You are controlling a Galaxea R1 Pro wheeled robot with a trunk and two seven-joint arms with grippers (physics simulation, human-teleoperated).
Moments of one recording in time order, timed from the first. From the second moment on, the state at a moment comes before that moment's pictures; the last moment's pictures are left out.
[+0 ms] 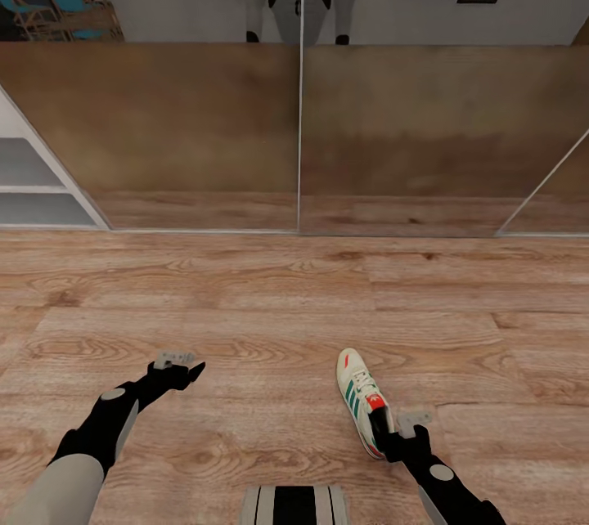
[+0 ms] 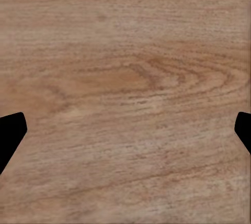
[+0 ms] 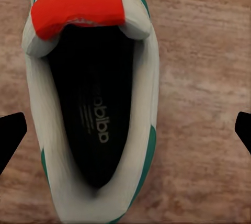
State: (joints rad) left arm -0.64 0.10 0.38 -0.58 -0.31 0.02 -0.52; right arm -0.47 -0.06 0.05 -0.39 0.07 -0.16 0.06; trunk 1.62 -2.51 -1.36
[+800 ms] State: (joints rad) left arm -0.62 0.09 0.37 -0.68 -0.31 0.09 -0.56; right arm -0.47 -0.05 0.05 -0.39 0.07 -0.16 0.06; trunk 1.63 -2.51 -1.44
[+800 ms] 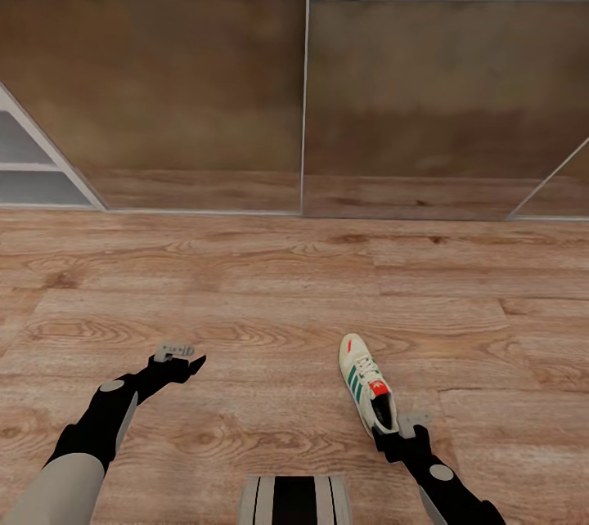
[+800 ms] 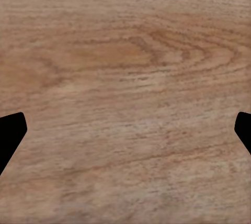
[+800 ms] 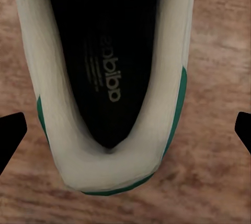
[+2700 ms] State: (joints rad) left arm -0.62 0.09 0.37 -0.68 -0.31 0.08 -0.56; right arm -0.47 -0.06 0.05 -0.39 0.07 -0.16 0.06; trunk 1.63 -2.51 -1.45
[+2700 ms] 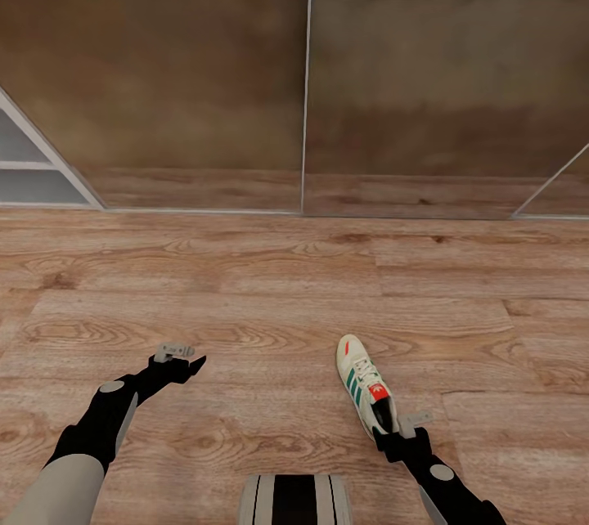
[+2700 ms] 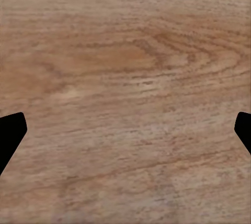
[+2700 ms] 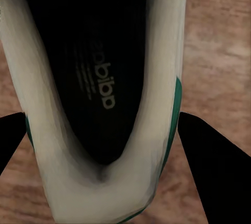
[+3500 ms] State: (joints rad) left arm -0.60 0.10 0.38 -0.67 -0.31 0.08 -0.56; right arm -0.47 -0.05 0.05 -0.39 0.07 -0.22 0.06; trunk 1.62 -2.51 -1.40
